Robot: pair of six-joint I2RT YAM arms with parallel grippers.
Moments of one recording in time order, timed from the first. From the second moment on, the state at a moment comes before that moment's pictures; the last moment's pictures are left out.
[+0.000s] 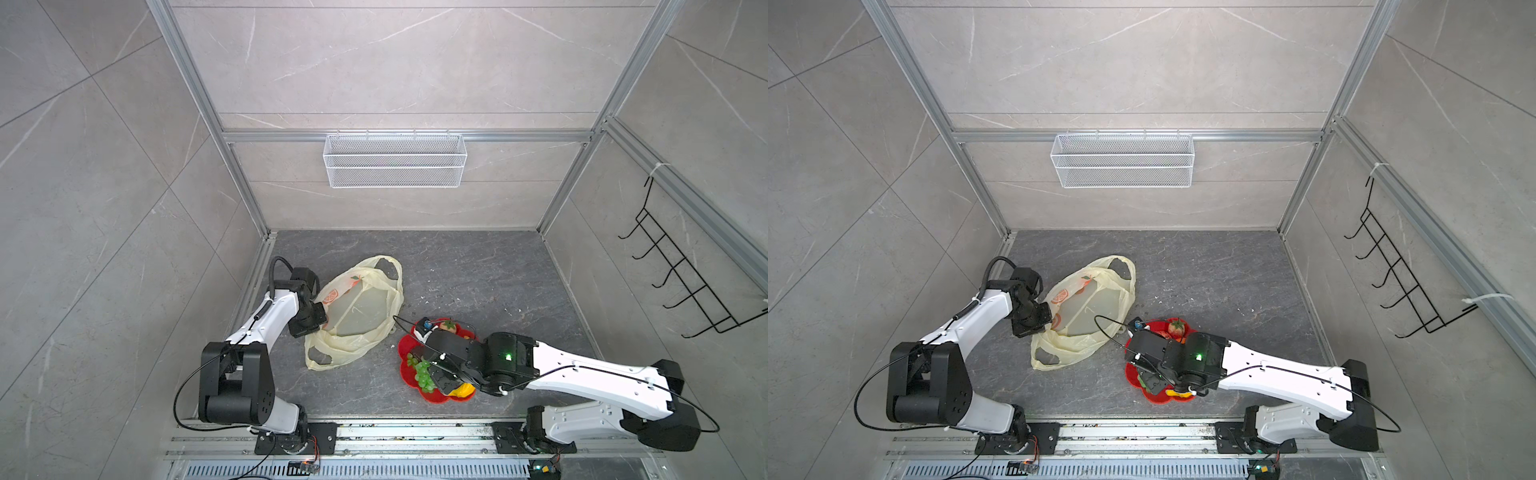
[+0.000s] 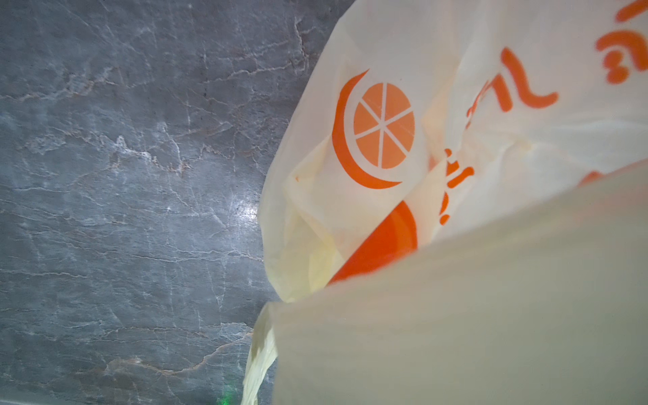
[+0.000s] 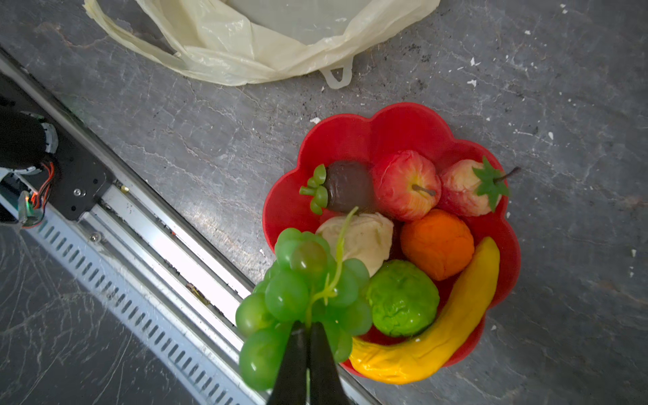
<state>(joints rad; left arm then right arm) -0.08 1.48 1.02 -0.97 0.01 -0.42 1.27 1.29 1.23 -1.06 0.26 0.50</state>
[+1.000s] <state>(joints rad) -0.08 1.47 1.02 -0.97 0.04 -0.42 0.96 1.53 1.17 -0.76 0.05 0.53</state>
